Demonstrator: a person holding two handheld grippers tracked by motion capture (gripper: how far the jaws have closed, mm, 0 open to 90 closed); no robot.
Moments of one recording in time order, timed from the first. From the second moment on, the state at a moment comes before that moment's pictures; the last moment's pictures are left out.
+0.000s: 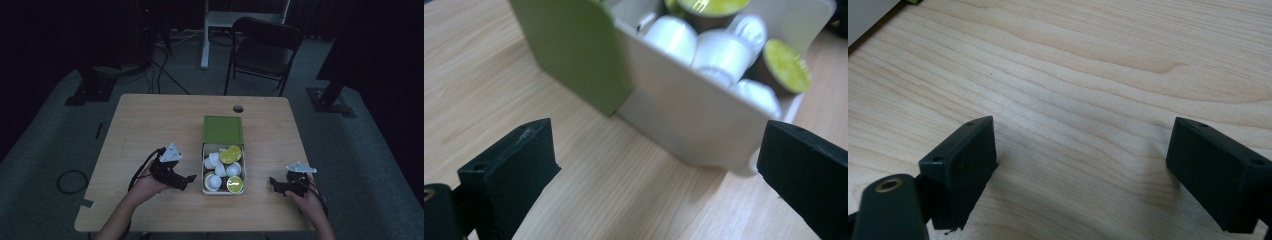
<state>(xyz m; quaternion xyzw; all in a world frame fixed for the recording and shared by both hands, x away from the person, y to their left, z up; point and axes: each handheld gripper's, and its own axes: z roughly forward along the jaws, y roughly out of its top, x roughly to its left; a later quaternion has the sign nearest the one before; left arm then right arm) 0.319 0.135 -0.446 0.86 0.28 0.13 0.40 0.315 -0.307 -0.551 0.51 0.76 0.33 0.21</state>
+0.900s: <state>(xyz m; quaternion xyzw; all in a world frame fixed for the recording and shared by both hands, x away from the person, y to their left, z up) 0.334 0.073 -0.424 0.88 0.22 0.11 0.41 0.315 -0.307 -0.551 0.51 0.76 0.33 0.21</state>
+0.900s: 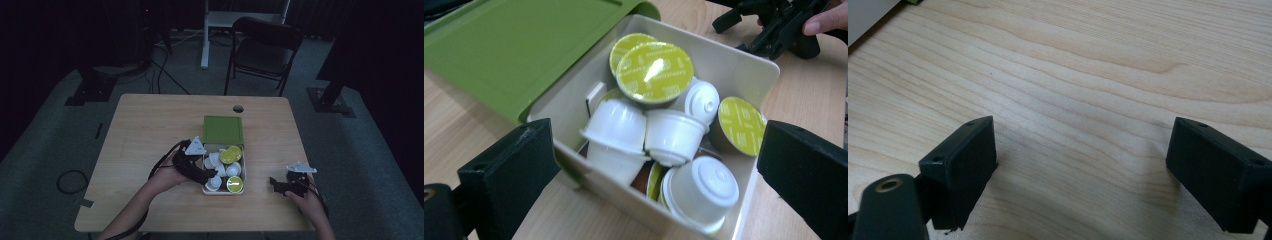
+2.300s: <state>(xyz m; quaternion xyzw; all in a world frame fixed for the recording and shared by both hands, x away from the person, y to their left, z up) 0.366 0.012 -0.440 0.91 0.24 0.08 0.34 0.315 -0.307 -0.551 0.51 0.76 0.33 0.21</state>
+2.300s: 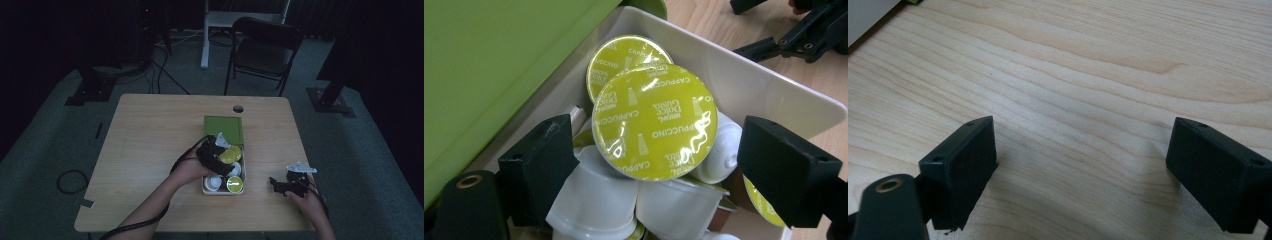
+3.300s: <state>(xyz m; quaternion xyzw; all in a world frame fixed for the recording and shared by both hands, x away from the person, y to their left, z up) 0.362 -0.004 -0.435 0.91 0.22 0.09 0.34 0.315 -0.307 -0.551 0.51 0.76 0.33 0.21</state>
